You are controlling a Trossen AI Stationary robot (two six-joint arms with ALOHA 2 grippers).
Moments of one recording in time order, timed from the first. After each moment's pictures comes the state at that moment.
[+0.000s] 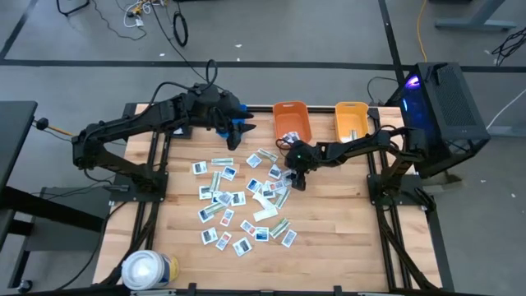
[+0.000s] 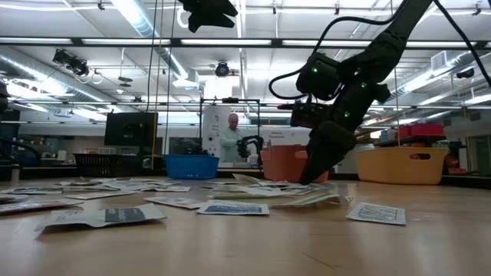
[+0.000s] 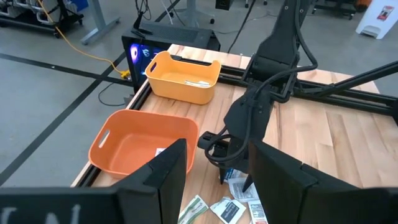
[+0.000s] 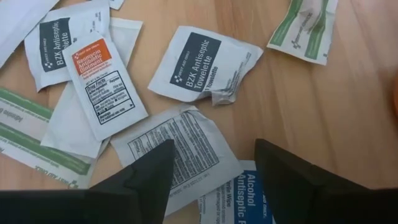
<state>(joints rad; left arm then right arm) 0.31 1.33 1.36 -0.44 0.05 -0.01 -0.22 1.73 0.77 -0.04 -0.11 -0.07</state>
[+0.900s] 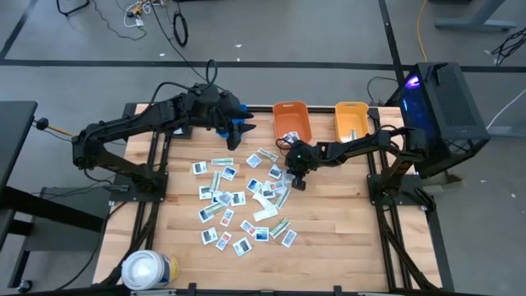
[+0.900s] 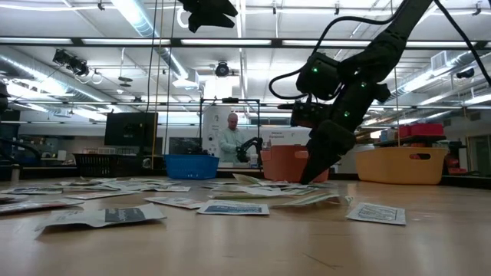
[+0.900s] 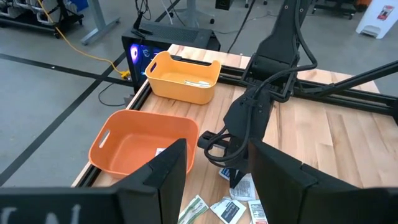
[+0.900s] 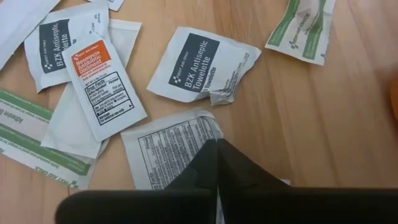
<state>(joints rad) 0.31 1.33 1.36 -0.44 0.05 -0.01 -0.22 1.73 0.77 -0.05 -0.11 -0.06</state>
